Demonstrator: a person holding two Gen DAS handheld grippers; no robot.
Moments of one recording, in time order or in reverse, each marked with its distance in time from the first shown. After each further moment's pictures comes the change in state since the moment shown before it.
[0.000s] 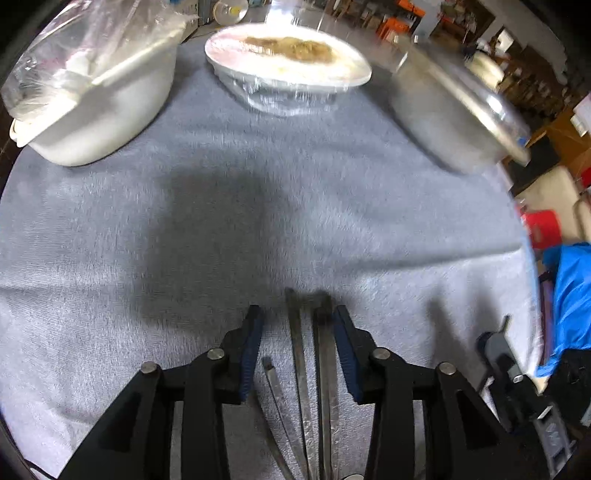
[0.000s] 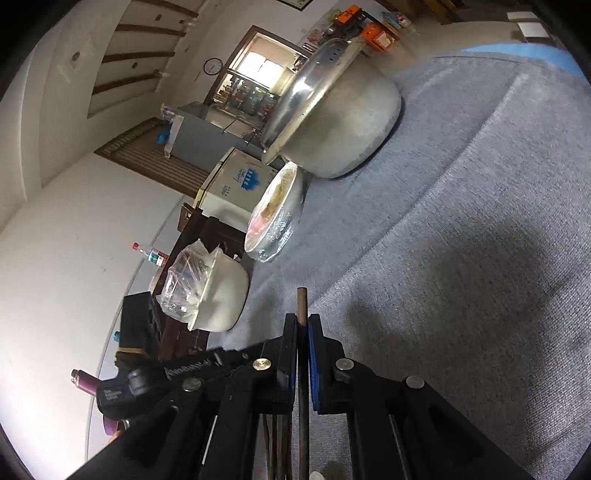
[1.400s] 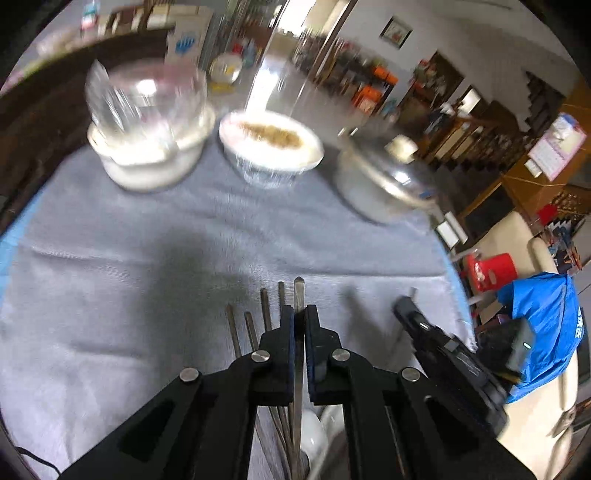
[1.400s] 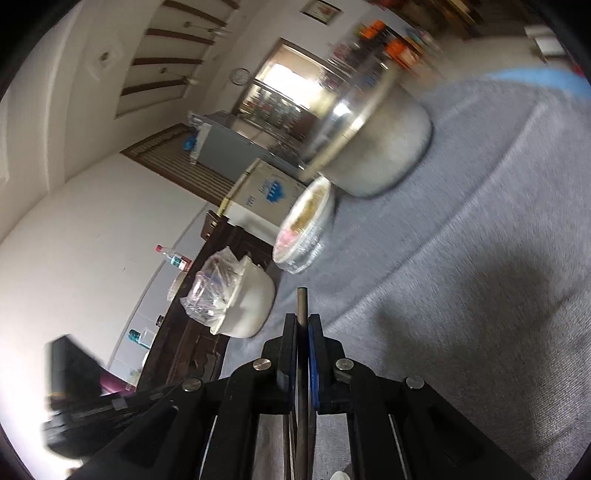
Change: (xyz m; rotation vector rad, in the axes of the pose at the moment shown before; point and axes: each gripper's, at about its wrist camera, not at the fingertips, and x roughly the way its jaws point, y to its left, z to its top) left arm -0.134 -0.002 -0.081 -0.037 -0.344 -0.185; right arm -0.021 0.021 -0.005 -0.097 -0.085 0.075
